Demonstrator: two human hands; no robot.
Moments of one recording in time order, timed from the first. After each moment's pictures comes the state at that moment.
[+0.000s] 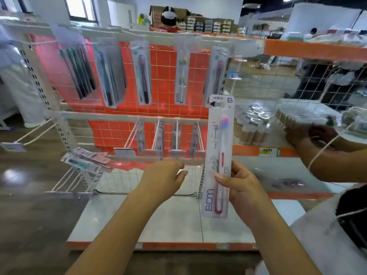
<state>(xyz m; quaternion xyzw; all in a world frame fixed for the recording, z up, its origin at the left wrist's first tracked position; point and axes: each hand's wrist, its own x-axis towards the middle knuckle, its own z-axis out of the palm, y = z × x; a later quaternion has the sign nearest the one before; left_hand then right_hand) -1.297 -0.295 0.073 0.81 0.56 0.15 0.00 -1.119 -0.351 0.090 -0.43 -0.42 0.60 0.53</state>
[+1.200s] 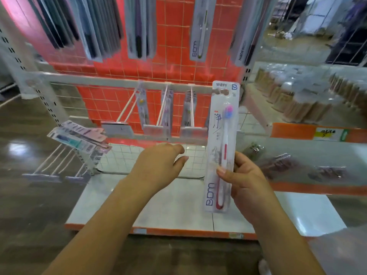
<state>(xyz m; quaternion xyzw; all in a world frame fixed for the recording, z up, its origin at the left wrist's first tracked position) -1.329 -0.191 -0.032 0.80 0.58 0.14 0.05 -1.149 -0.238 -0.037 -0.47 -0.39 0.62 0.51</state>
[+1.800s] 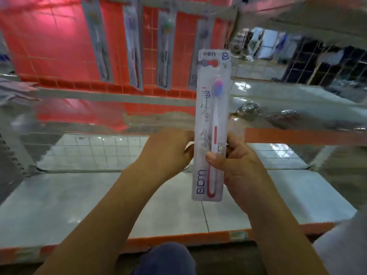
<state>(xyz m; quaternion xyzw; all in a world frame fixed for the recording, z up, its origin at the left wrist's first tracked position) -1.271 -0.167 -0.315 0.85 0.47 0.22 0.03 -1.132 -0.226 -0.325 -0.47 -0.51 0.47 0.55</state>
